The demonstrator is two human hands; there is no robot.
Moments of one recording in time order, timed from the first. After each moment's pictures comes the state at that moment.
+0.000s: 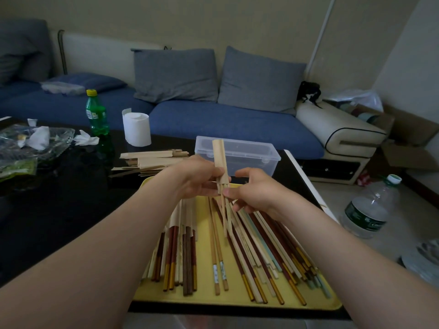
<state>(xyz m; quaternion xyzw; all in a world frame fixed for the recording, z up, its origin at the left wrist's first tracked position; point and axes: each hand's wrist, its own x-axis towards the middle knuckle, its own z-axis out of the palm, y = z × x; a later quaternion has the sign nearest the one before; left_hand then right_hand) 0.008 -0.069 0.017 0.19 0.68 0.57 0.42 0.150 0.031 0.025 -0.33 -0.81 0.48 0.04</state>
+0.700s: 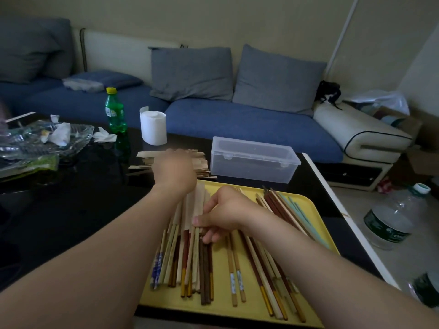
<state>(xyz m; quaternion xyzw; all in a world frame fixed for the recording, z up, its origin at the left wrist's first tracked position) -0.048 -0.095 -0.014 0.22 0.96 0.17 -0.03 0.097 -0.026 0.002 -0.27 -0.82 0.49 -0.13</state>
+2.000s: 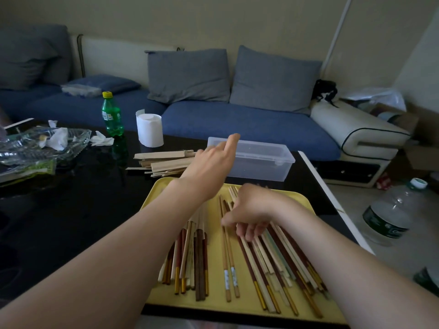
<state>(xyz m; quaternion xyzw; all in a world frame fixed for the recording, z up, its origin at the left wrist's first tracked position) 0.011 -0.073 0.014 0.53 0.81 0.18 -0.16 0.123 0.015 0.017 -0.30 -0.90 0.27 -0.19</state>
